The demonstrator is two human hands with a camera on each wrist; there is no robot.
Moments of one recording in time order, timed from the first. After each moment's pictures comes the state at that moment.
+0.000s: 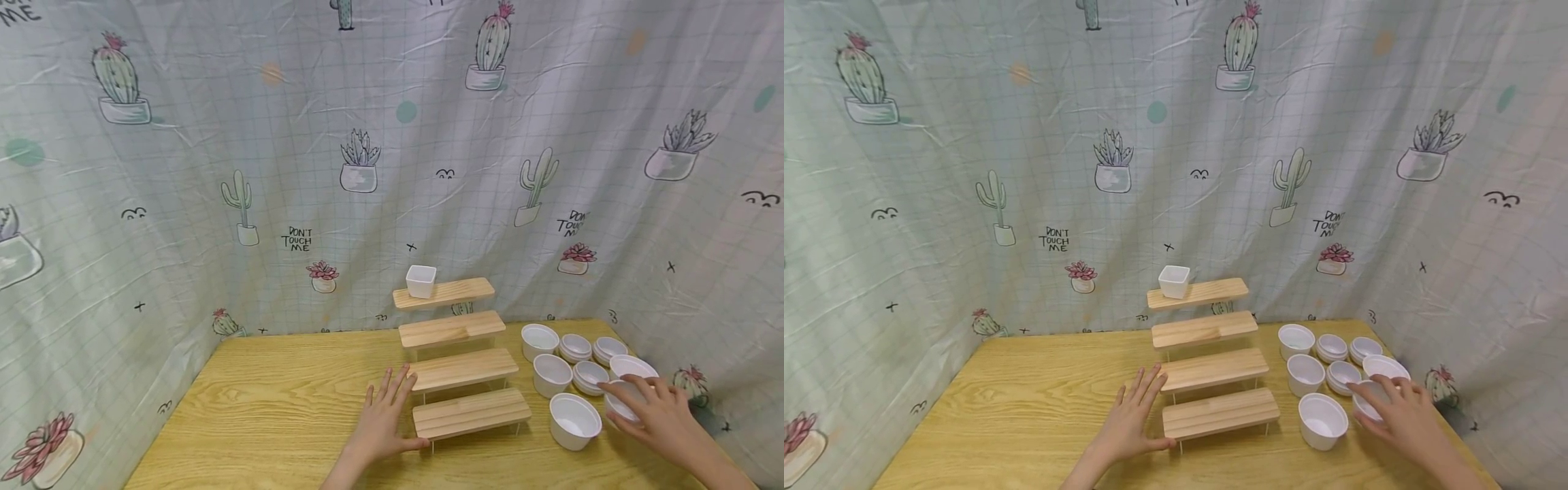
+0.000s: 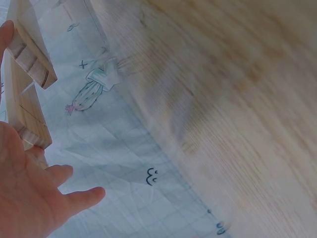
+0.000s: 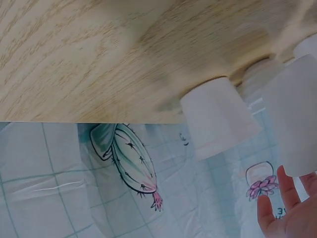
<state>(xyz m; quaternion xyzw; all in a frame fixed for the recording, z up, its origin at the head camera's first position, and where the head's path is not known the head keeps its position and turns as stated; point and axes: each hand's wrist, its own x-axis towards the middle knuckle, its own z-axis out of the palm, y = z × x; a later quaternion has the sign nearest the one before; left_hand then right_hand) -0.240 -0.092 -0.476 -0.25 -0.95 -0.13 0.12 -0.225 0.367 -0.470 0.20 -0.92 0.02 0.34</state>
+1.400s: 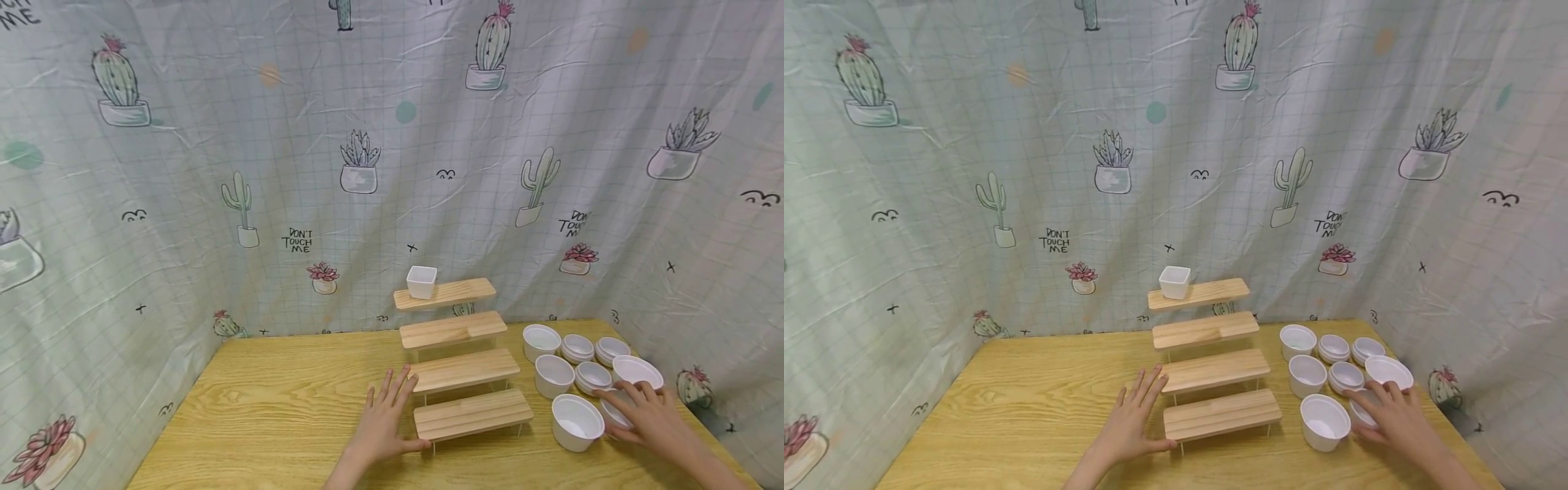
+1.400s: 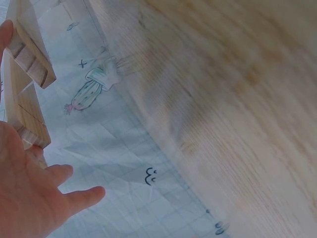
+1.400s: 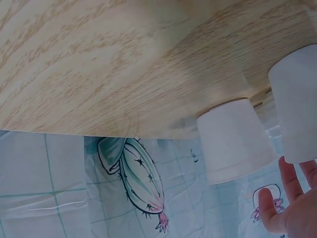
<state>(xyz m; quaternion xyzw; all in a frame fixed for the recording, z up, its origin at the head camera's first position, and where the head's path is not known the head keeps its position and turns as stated) -0.241 -0.092 -0.477 -0.25 -0.95 -0.13 0.13 -0.243 0.375 -0.494 0.26 -0.90 -0.02 0.36</state>
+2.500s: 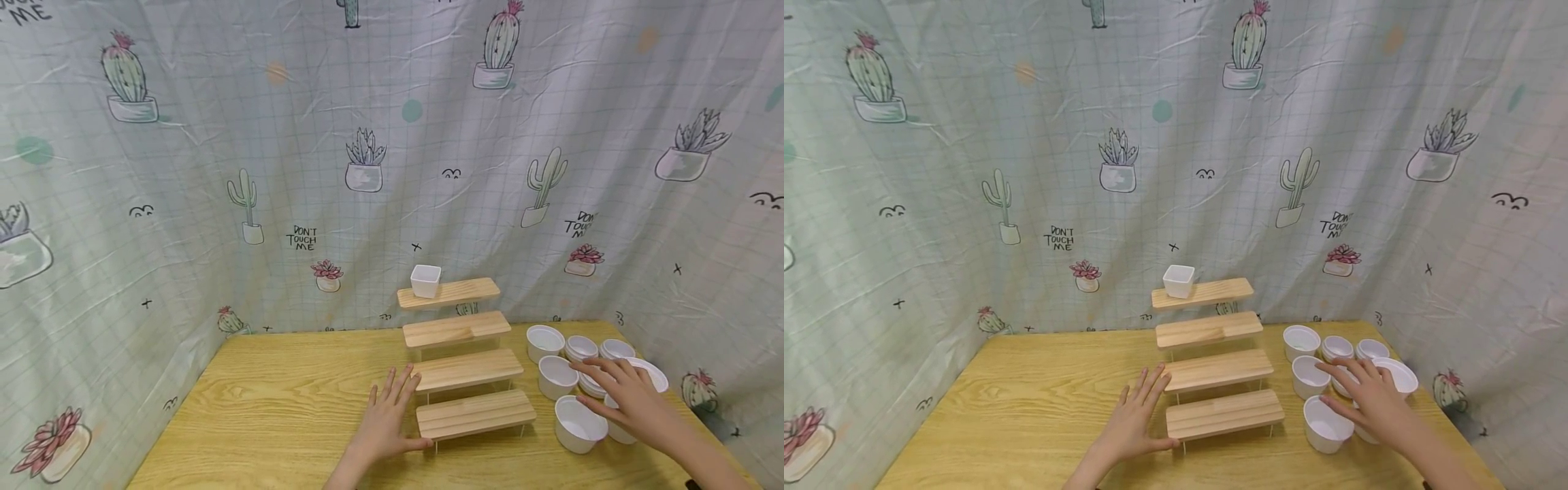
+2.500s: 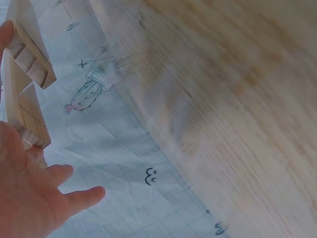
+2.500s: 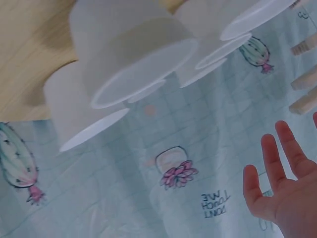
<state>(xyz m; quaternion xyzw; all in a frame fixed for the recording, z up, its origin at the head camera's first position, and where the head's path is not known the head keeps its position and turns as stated) -0.241 -0.092 -0.476 -0.25 -0.95 -0.13 0.12 -0.231 0.309 -0.422 0.26 -0.91 0.10 0.31</state>
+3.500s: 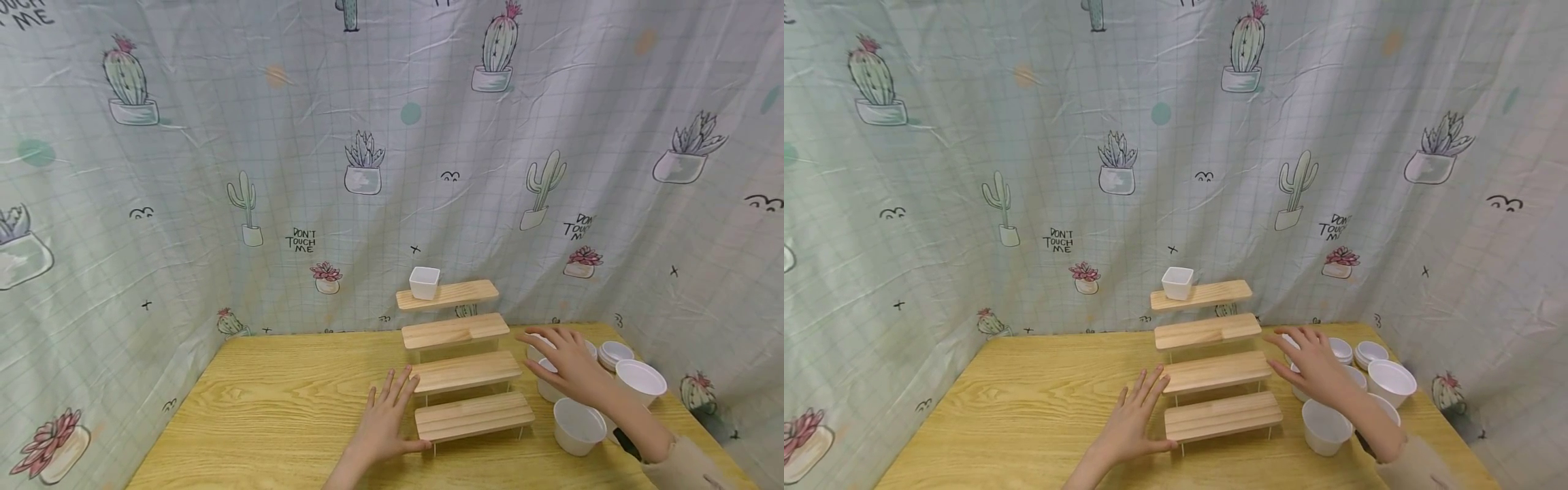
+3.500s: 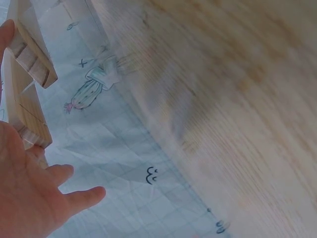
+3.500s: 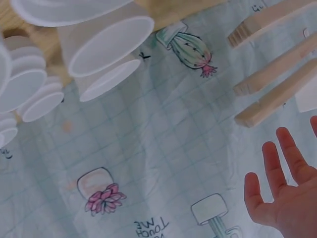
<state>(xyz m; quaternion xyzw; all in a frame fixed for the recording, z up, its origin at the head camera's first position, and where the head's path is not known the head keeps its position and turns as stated) -0.240 -0.092 -0.473 -0.25 -0.95 -0.13 0.11 -0.272 0.246 -0.390 0.34 -0.87 0.10 0.34</state>
